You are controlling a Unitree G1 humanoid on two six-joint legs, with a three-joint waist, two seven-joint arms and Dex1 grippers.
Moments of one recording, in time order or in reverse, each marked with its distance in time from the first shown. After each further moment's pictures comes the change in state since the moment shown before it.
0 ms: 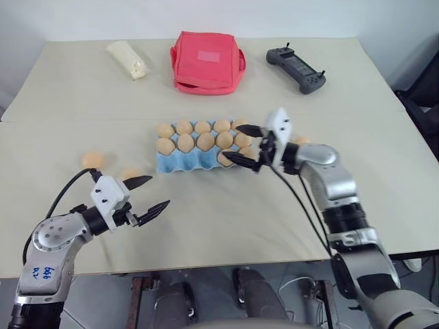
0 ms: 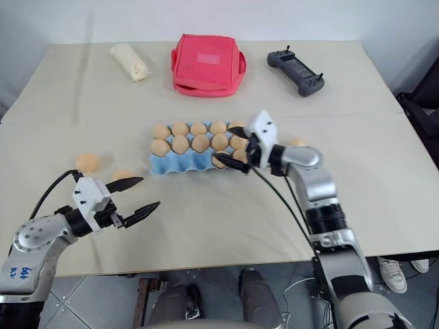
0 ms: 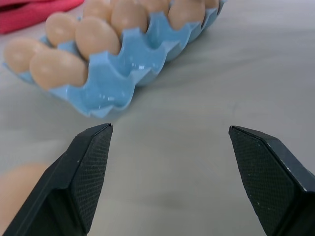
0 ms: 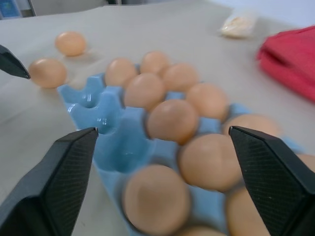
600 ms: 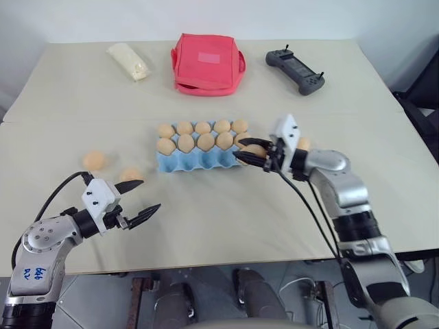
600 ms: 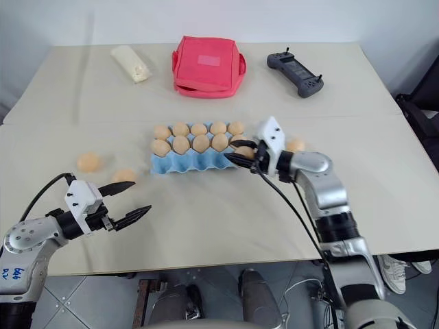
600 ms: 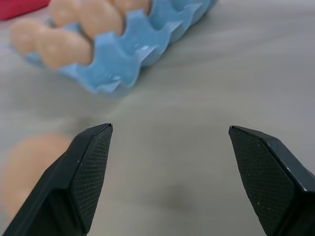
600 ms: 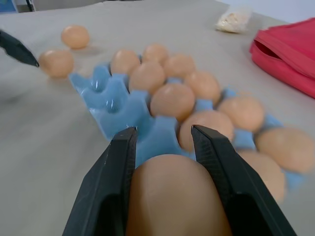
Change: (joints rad) left arm 0.055 0.027 0.067 0.057 0.001 -0.031 -0.031; right arm -0.063 0.050 0.092 0.029 -0.006 0.043 -0.016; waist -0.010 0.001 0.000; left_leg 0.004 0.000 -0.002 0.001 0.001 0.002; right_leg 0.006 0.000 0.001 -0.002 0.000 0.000
